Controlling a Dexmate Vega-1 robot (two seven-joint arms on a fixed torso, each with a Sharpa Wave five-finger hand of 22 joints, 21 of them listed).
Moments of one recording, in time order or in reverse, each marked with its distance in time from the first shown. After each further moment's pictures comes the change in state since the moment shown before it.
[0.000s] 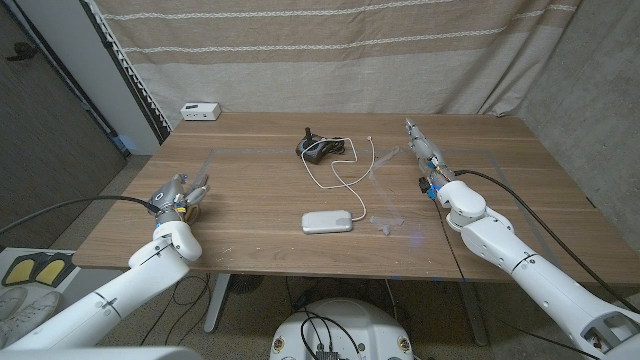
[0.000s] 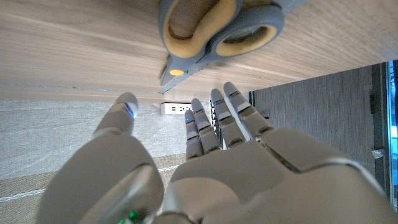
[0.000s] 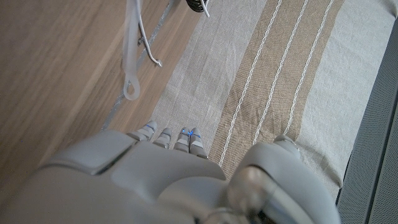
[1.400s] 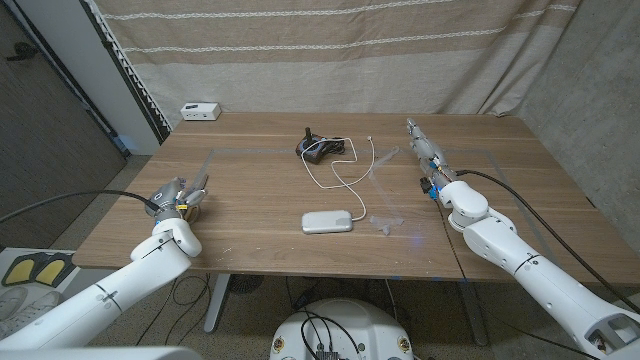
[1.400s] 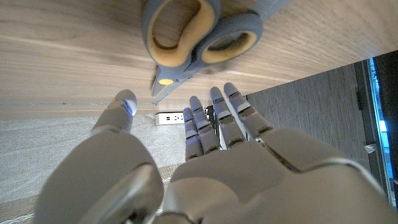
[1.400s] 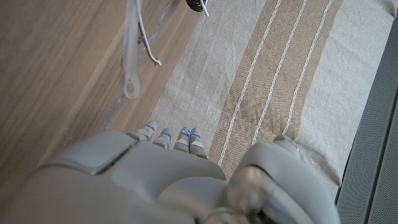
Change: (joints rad) left arm -0.036 0.030 0.036 -0.026 -0.021 0.115 -0.027; left_hand 0.026 -0.019 0.014 0.006 -0.015 0.047 -0.007 0.019 0.014 0.026 -0.009 0.028 0.022 0.027 0.002 0.000 0.009 -0.004 -0.004 -0.004 0.005; right arm -0.011 -0.011 0.008 -0.018 0.007 -0.004 0.001; right_hand 0.004 0.004 0.004 -0.004 0.004 0.000 0.000 0.000 0.000 0.000 0.000 0.000 0.000 0.000 0.000 0.000 0.000 0.000 0.000 0.000 0.000
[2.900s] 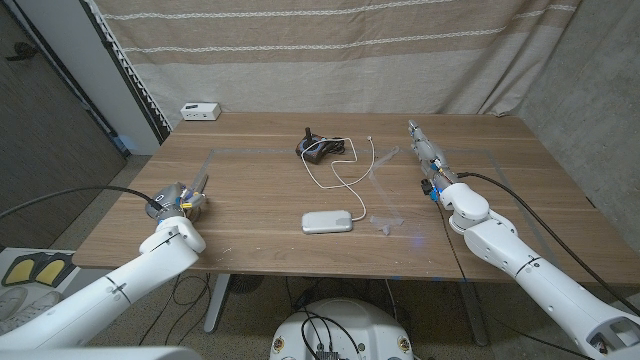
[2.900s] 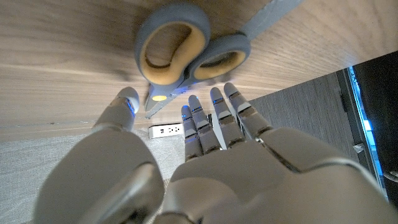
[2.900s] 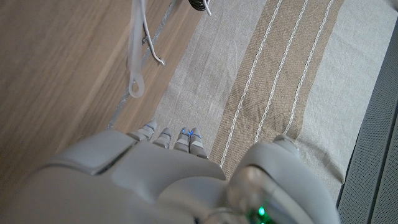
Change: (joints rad) left arm -0.059 -0.007 0.052 0.003 -0.015 0.124 -0.026; left_hand 0.025 -0.004 0.018 -0.001 -0.017 0.024 -0.002 0.010 0.018 0.023 -0.007 0.007 0.010 0.002 -0.006 -0.008 0.000 -0.003 0.004 -0.004 0.000; right arm -0.014 -0.001 0.007 -0.003 0.009 0.002 -0.007; right_hand 0.000 0.000 0.000 0.000 0.000 0.000 0.000 0.000 0.000 0.000 0.000 0.000 0.000 0.000 0.000 0.000 0.000 0.000 0.000 0.000 0.000
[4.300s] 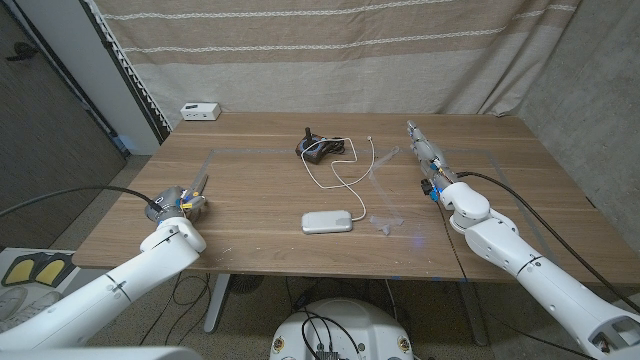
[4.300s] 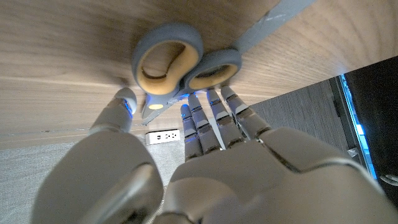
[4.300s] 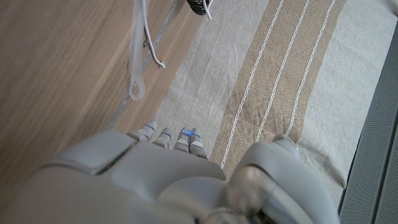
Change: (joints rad) left arm -0.001 0.003 -0.002 -0.008 -0.032 0.041 0.008; left_hand -0.013 -0.013 -0.007 0.007 -0.007 0.018 0.004 0.012 0.009 0.014 -0.007 0.010 0.009 0.023 0.002 0.004 0.004 0.000 0.000 0.000 0.000; right arm 0.005 -0.009 -0.005 -0.009 0.003 -0.018 0.011; right_hand 0.005 0.005 0.000 0.000 0.000 0.000 0.000 0.000 0.000 0.000 0.000 0.000 0.000 0.000 0.000 0.000 0.000 0.000 0.000 0.000 0.000
